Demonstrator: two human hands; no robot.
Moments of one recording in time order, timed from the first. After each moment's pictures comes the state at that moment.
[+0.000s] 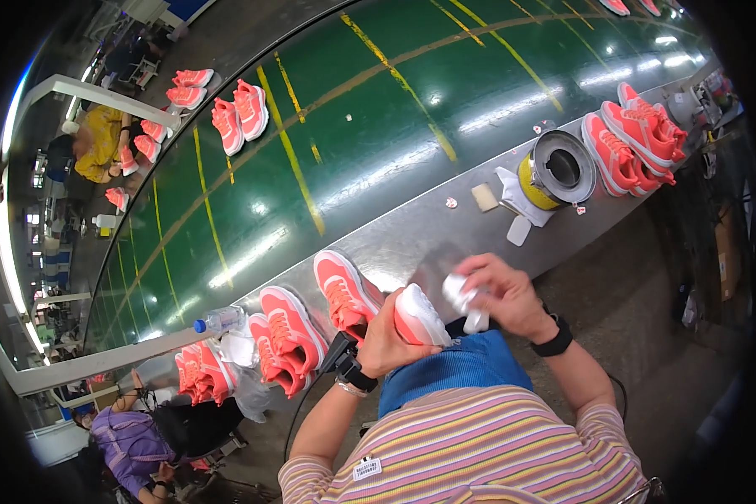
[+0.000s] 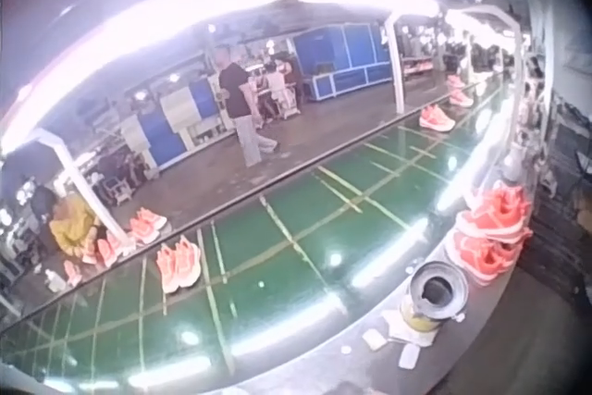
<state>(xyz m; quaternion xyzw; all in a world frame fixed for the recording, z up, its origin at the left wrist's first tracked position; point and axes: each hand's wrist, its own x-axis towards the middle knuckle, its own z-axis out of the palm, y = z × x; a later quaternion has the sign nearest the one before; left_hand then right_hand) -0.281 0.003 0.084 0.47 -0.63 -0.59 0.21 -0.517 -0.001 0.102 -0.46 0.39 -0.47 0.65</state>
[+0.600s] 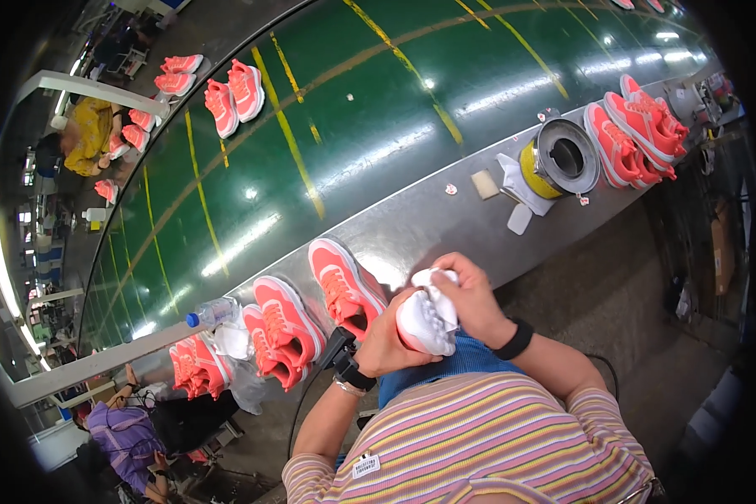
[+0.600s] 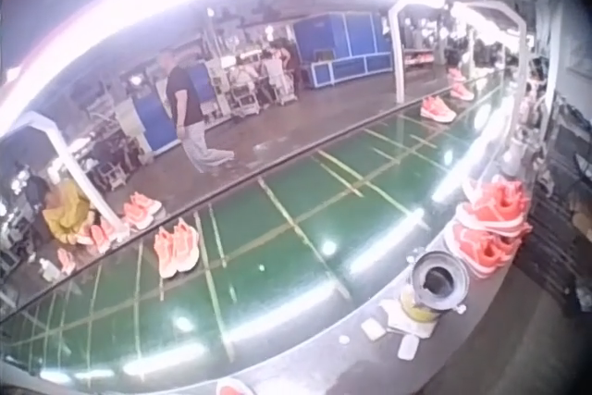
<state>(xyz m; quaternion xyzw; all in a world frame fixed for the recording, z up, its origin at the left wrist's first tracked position) -0.278 0.006 0.084 0.40 -0.61 -0.65 0.24 -0.450 -0.006 0.082 -0.26 0.47 -0.50 0.68</state>
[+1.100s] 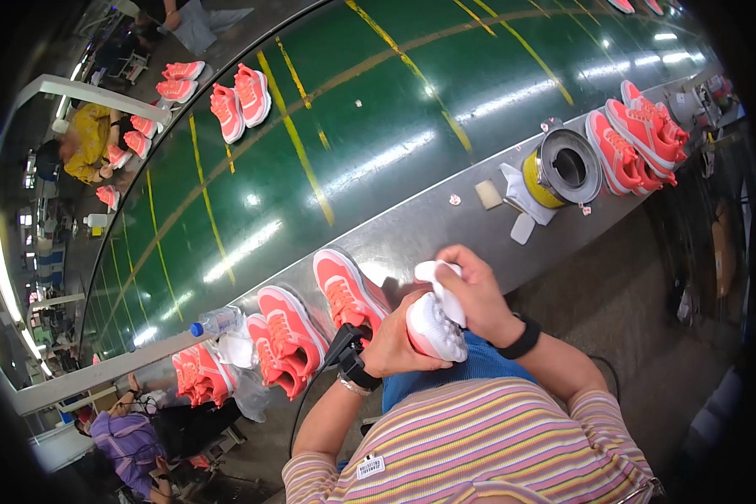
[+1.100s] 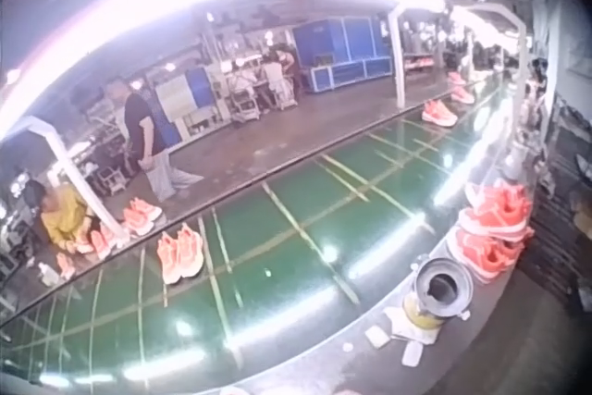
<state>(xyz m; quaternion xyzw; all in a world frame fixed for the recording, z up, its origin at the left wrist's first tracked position) -0.287 -0.017 0.094 0.35 -0.64 -0.65 0.23 -0.453 -0.030 0.098 -0.23 0.47 -0.49 0.69</state>
